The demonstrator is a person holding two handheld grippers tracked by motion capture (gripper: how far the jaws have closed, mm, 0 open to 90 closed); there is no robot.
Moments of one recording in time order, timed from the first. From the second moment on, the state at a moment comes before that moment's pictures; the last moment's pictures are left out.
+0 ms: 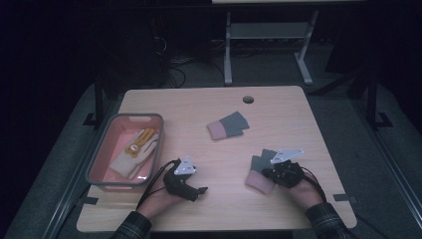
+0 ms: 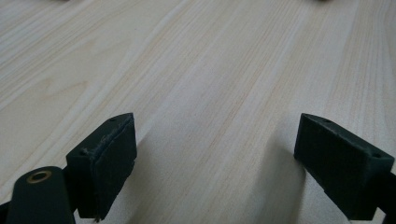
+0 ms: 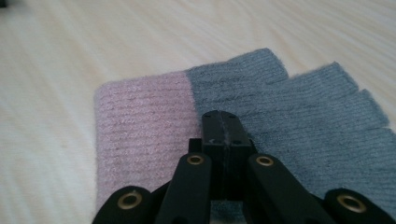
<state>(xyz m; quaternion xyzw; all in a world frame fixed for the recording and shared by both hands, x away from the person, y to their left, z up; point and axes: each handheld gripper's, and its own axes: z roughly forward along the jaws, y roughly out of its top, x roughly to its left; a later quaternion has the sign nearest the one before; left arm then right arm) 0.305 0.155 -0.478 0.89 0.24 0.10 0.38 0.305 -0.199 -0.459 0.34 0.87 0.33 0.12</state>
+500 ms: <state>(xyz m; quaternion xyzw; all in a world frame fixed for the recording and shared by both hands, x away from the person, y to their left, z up) 0.305 0.155 -0.478 0.89 0.24 0.10 0.38 0.284 -0.179 -0.452 0.32 0.88 0.35 0.10</state>
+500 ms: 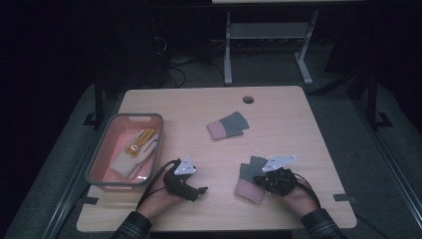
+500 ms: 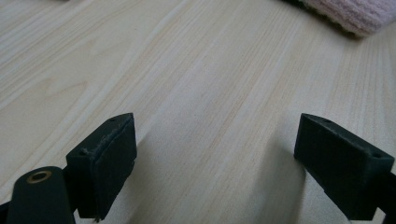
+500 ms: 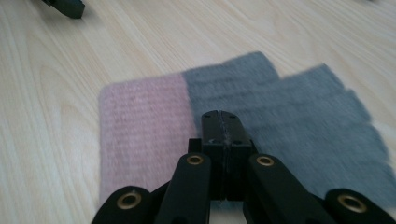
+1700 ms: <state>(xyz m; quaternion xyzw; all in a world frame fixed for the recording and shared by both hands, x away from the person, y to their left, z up) 0.306 0.154 -0.477 0.89 0.23 0.10 0.38 0.312 -0.245 -0.460 0.42 0.82 0.36 0.16</state>
